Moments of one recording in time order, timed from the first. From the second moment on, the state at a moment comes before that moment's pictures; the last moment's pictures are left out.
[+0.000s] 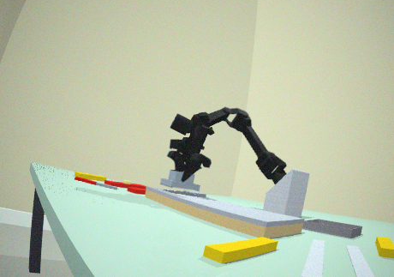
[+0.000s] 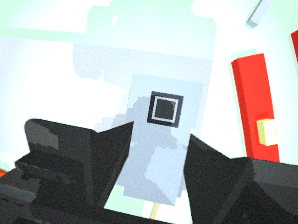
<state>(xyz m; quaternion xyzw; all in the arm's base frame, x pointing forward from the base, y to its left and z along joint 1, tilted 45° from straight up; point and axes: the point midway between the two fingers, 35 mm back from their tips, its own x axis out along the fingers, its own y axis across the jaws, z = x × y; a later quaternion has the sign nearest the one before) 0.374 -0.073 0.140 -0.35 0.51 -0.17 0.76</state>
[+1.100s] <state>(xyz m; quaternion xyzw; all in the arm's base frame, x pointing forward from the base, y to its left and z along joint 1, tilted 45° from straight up) 0.374 -0.066 0.109 -0.36 0.51 -0.16 0.77</state>
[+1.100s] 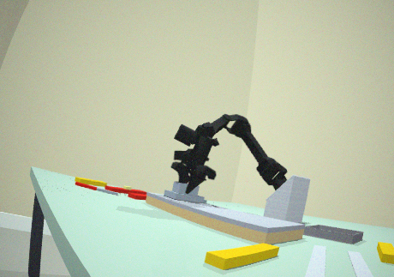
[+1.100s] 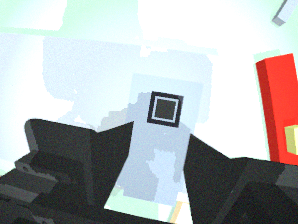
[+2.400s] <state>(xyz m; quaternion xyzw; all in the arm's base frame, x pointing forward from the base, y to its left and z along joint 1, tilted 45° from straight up) 0.367 -0.027 0.068 -0.35 0.51 -0.16 0.77</state>
